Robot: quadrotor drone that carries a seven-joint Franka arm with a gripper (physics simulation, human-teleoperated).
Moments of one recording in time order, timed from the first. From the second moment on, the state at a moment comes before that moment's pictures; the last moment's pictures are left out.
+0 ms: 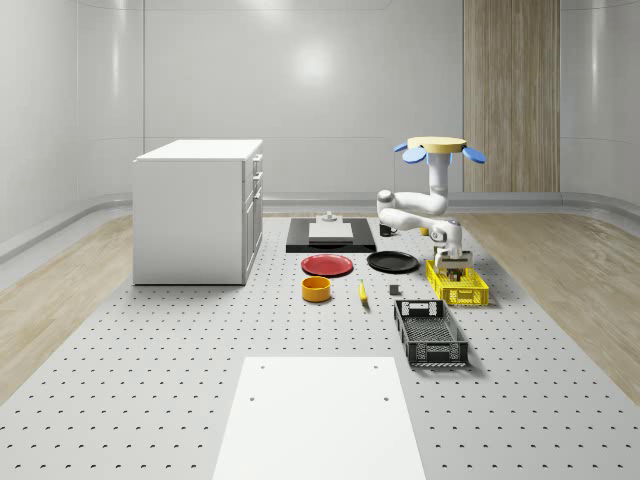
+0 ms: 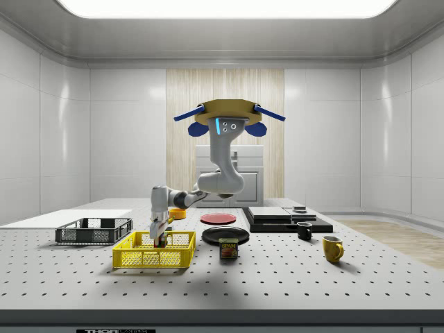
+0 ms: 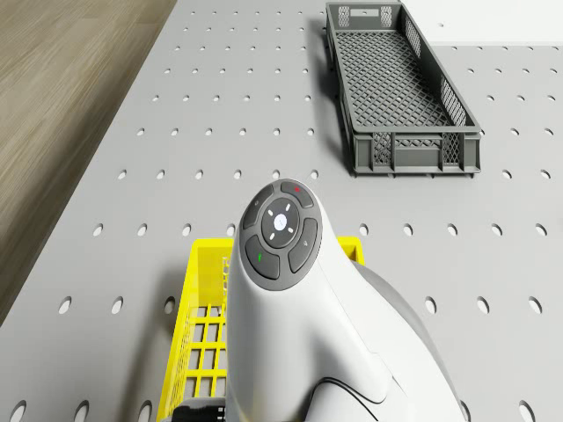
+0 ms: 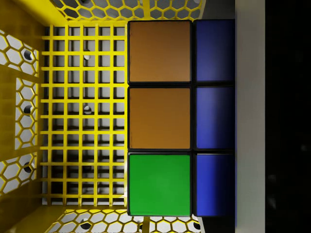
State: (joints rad) arm -1.26 -1.56 1.24 -2.78 -1.89 1.67 1.70
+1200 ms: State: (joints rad) arm -1.24 -1.54 1.31 -2.80 -1.83 1.63 1.70
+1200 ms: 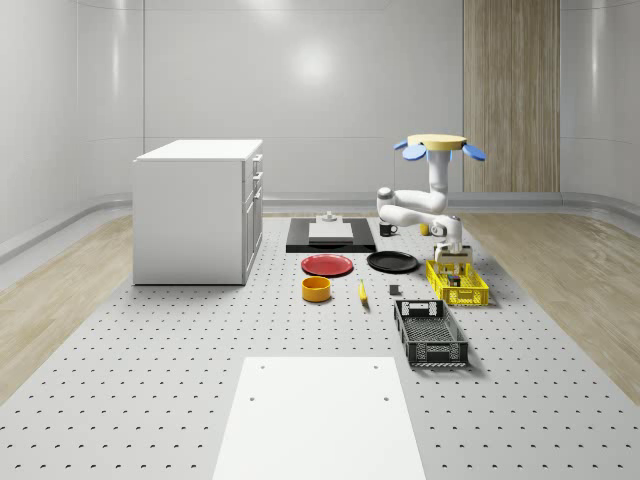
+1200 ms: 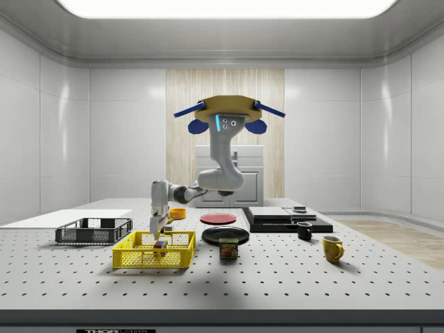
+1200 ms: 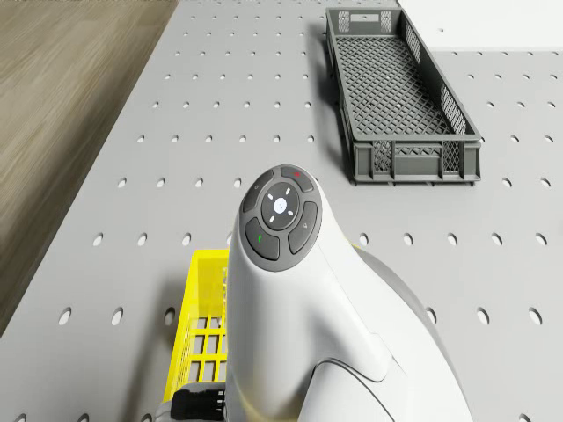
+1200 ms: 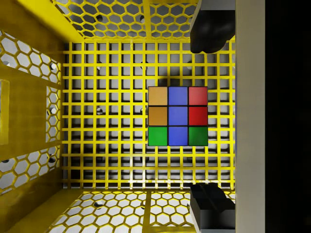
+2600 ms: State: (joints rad) arm -1.24 -1.56 1.36 -2.82 -1.77 1.63 1.70
